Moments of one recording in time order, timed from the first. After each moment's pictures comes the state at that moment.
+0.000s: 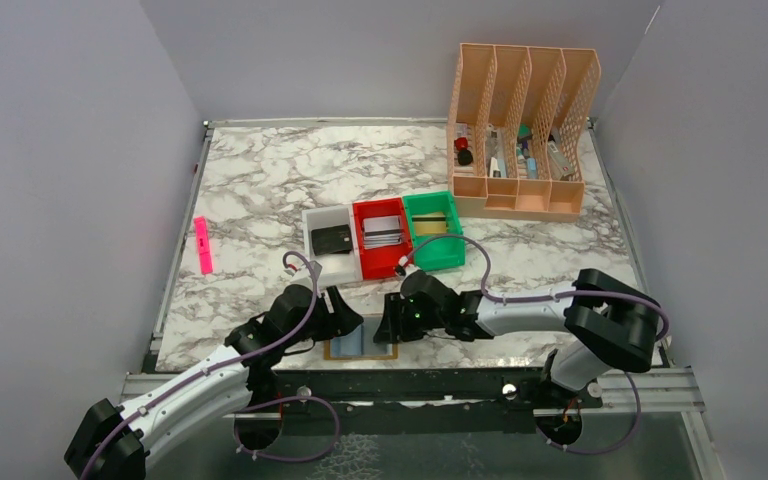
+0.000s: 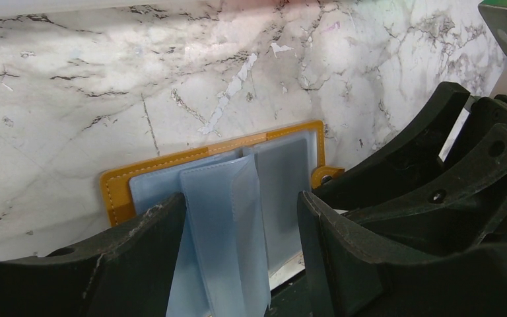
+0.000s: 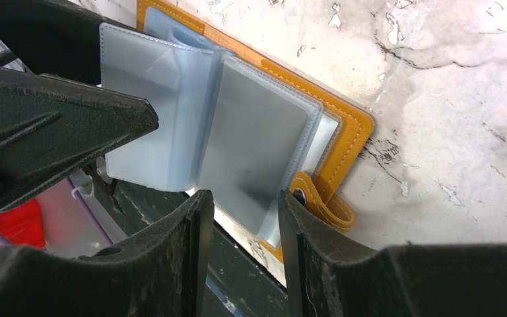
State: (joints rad) left arm -0.75 0.62 0.15 -0.16 0.03 -0.89; right arm 1.11 1.55 0.64 0.14 -0.11 0.91
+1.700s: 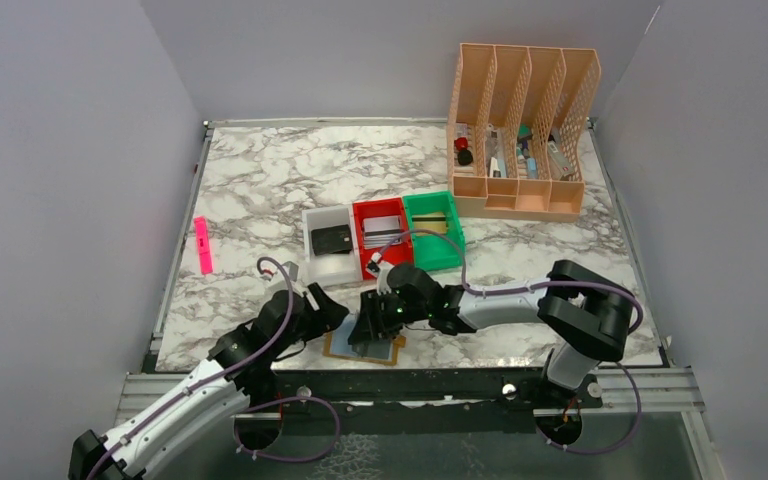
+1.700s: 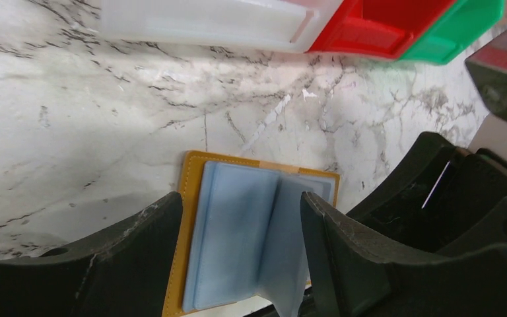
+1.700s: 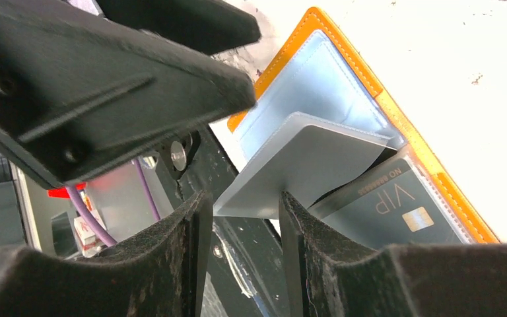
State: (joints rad) left arm -0.75 0.42 0.17 -0.37 -0.14 -0.99; right arm 1.11 1.68 0.74 0.34 -0.34 0.84
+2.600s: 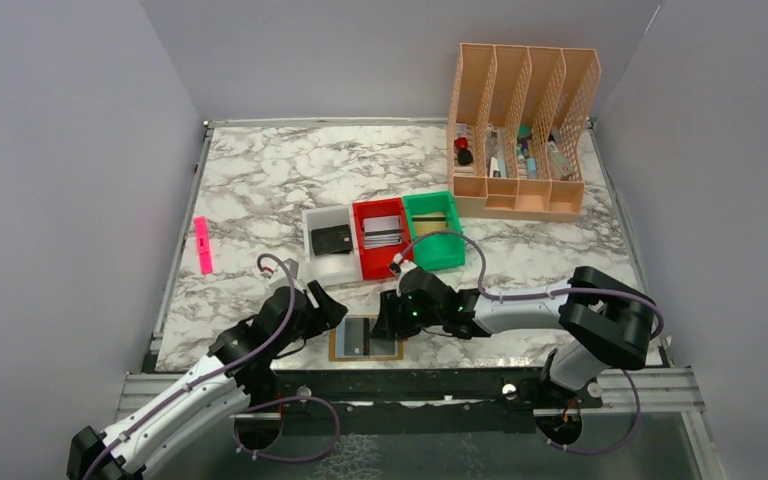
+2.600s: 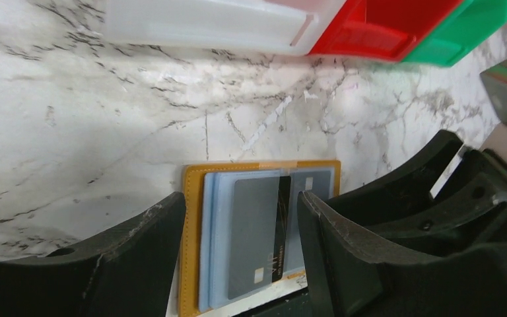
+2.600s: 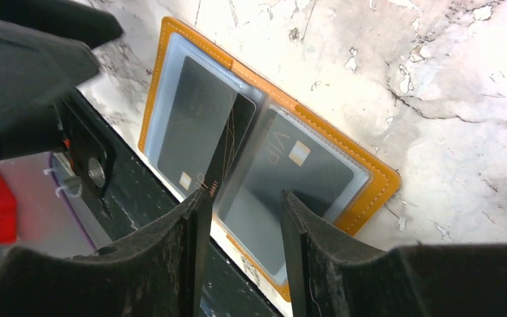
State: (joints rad) left arm -0.75 0.40 0.23 -0.46 -0.20 -1.00; right arm 1.11 1.58 0.68 0.19 -0.12 0.79
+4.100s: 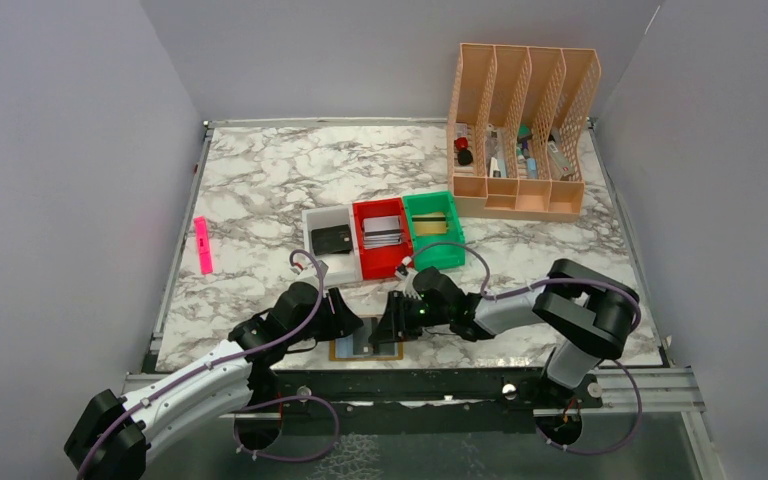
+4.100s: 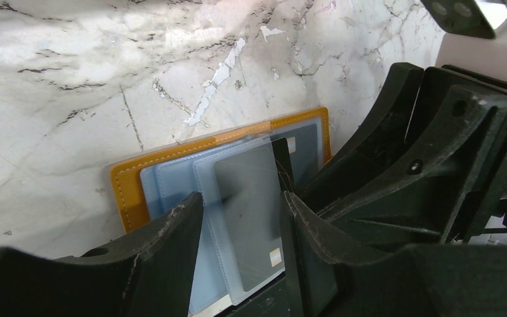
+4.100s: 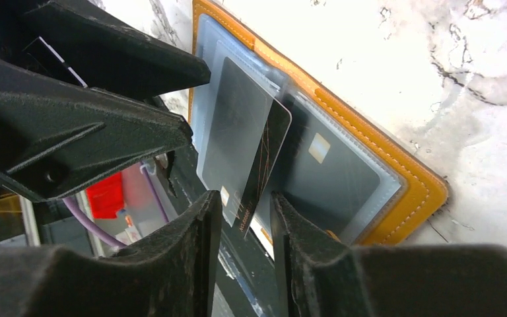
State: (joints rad) left arm -0.77 0.67 0.19 -0.16 0.06 -0.87; right arm 1.02 1.66 0.53 0.53 -0.37 1.00
